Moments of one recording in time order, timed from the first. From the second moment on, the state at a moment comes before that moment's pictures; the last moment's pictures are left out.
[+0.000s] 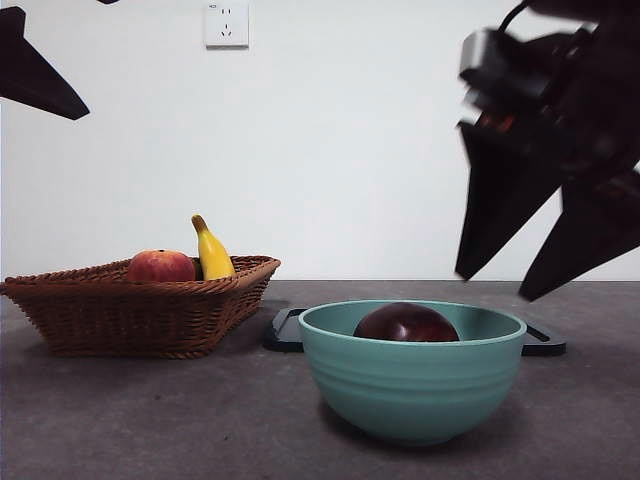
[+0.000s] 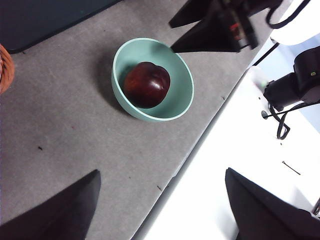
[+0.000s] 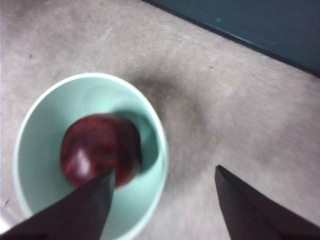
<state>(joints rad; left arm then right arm) -0.43 0.99 0.94 -0.91 0.66 0.12 0.55 1.26 0.77 -0.53 -0.25 0.21</state>
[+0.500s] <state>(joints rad) -0.43 0.99 0.94 -0.90 0.66 0.12 0.59 1.41 0.77 -0.46 -0.21 0.22</state>
